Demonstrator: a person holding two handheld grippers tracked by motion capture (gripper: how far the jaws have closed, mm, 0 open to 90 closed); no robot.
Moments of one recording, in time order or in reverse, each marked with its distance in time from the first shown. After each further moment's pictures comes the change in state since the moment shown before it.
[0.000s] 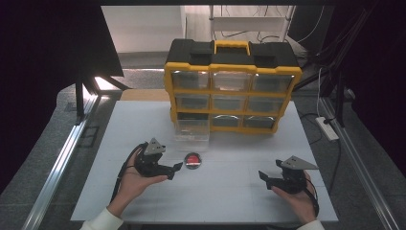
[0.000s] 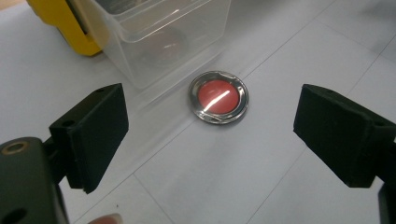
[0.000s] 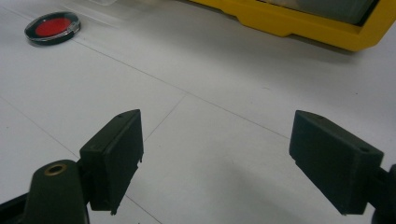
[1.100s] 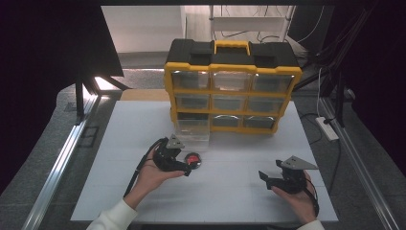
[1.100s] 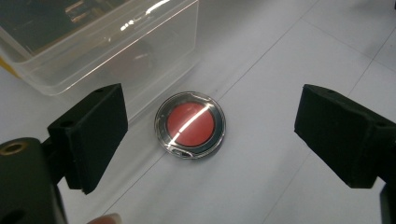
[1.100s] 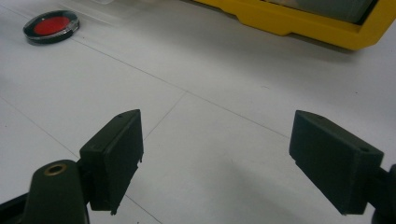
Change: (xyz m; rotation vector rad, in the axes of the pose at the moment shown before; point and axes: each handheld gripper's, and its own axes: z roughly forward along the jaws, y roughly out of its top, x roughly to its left) left arm -0.018 0.028 0.038 0.072 -0.043 0.027; right arm 0.000 0.000 0.000 0.004 -0.001 0.000
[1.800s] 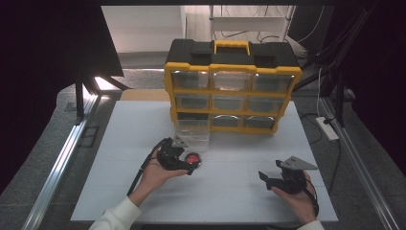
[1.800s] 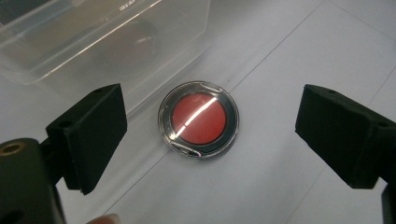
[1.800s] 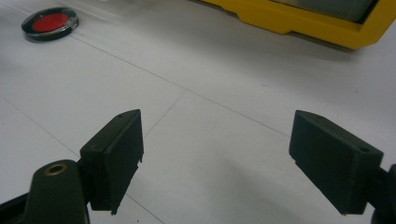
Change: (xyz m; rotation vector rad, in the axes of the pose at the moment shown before) left arm 0.004 -0.001 0.020 0.057 0.019 -0.021; right arm 0.001 0.000 0.000 0.005 -0.005 -0.007
